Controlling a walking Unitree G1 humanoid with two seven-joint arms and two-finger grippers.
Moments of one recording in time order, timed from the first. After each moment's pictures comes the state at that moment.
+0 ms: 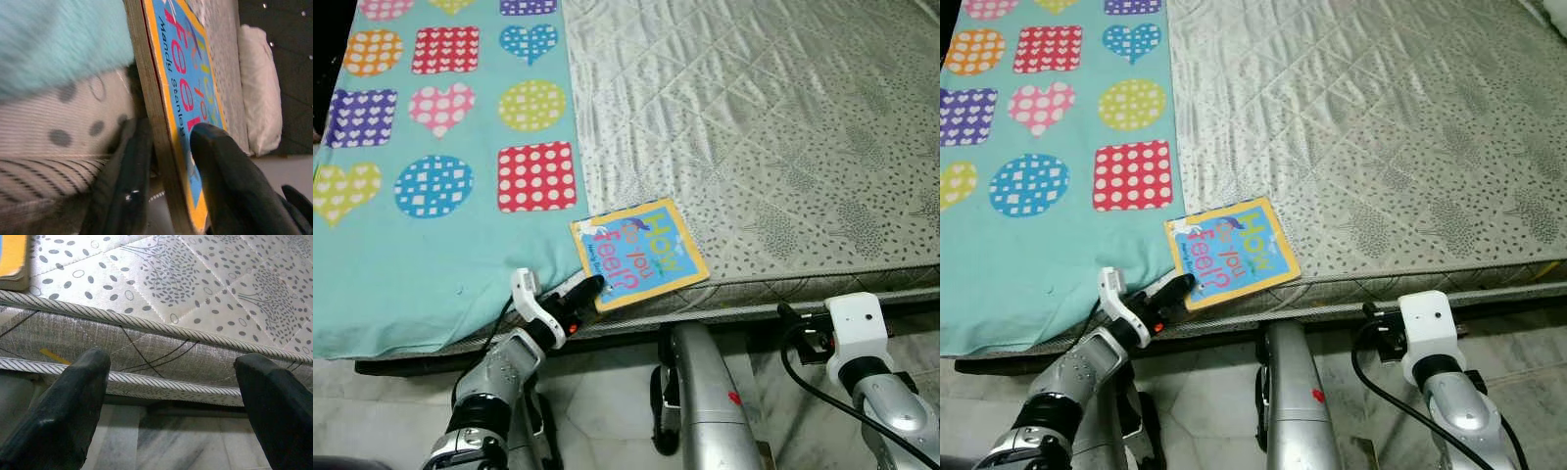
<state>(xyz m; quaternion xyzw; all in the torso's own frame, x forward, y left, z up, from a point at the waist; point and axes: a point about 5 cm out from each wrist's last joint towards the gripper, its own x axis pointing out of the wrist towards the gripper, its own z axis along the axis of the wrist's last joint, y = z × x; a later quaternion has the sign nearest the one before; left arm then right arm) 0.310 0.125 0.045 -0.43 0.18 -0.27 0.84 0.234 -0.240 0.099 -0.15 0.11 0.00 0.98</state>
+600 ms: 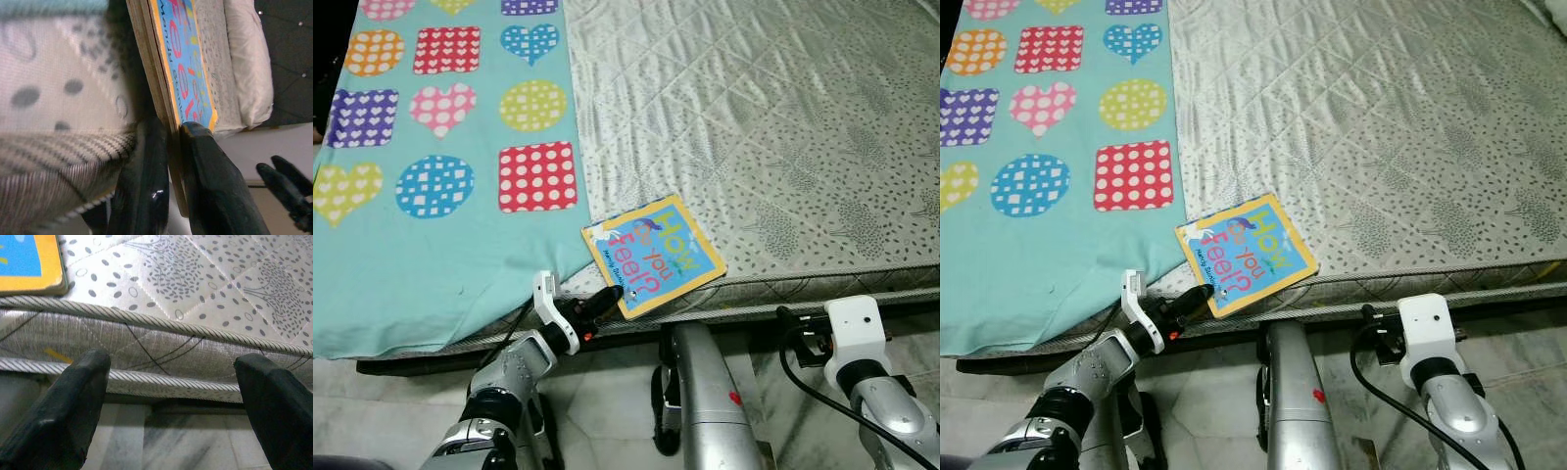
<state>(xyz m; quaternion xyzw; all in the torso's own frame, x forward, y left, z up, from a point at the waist) 0.310 0.113 0.044 -0.38 0.18 -0.32 0.85 0.235 -0.236 0.097 -0.14 0.11 -0.01 0.98</state>
